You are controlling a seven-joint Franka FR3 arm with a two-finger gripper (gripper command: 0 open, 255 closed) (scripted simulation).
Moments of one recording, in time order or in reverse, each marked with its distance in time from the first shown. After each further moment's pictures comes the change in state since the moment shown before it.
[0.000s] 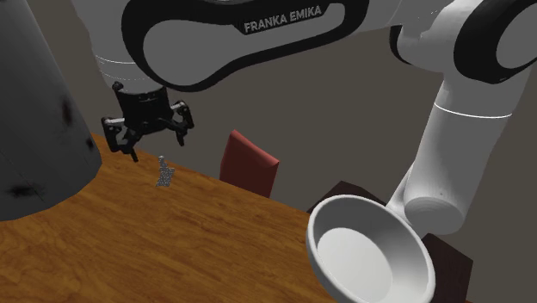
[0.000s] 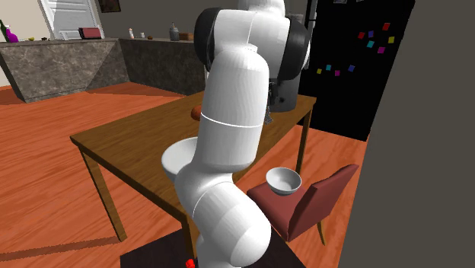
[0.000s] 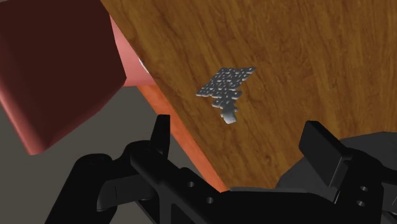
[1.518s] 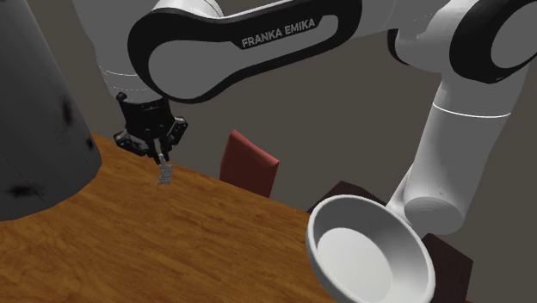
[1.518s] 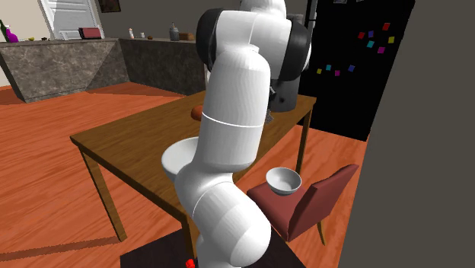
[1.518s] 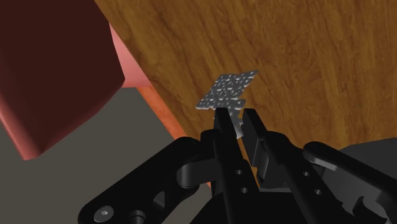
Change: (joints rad) arm -0.002 0.011 -0.005 -0.031 -0.010 0.039 0.006
